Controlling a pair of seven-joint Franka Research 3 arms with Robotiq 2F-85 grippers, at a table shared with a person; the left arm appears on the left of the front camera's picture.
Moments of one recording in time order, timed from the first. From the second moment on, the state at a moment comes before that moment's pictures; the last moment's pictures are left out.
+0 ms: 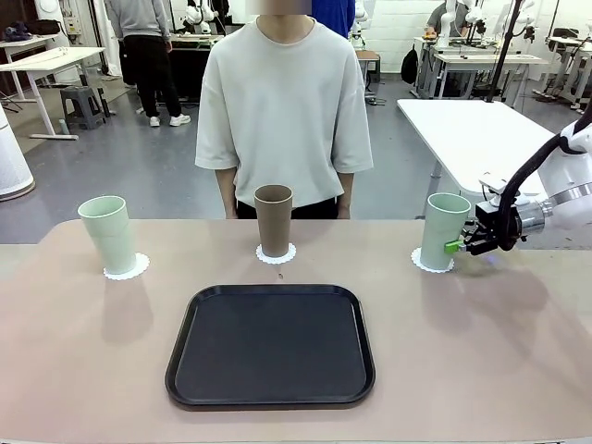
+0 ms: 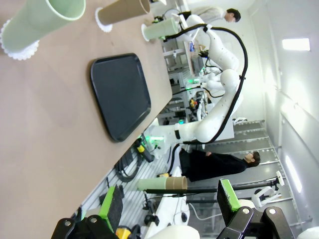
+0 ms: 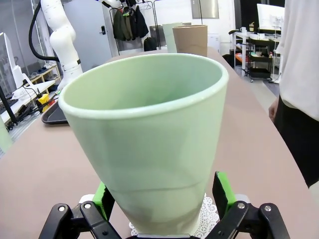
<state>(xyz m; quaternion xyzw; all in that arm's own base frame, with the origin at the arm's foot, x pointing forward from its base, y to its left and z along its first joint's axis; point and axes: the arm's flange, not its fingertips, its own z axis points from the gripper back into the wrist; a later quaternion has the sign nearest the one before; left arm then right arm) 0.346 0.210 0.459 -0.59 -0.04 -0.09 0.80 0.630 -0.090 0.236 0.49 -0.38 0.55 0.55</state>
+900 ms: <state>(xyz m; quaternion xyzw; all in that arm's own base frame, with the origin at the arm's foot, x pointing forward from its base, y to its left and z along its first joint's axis) 0.346 0.210 0.459 -0.59 -0.04 -0.09 0.80 0.623 -0.095 0.235 0.52 -0.32 0.57 0.55</state>
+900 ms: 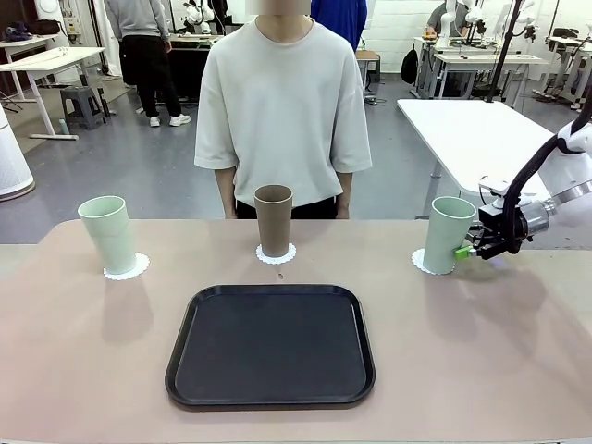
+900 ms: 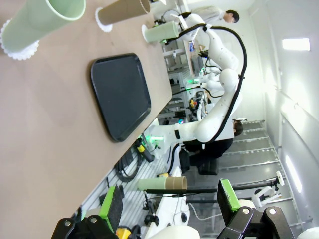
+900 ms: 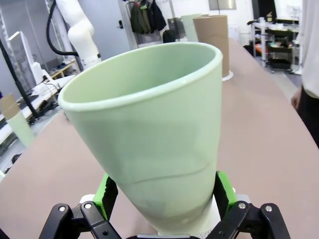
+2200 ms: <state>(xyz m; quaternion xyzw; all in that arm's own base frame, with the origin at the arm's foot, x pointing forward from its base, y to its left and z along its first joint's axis) 0.346 0.210 0.459 -0.59 -0.04 -0.09 0.80 0.638 -0.163 0.260 0.43 -0.34 0.57 0.62</state>
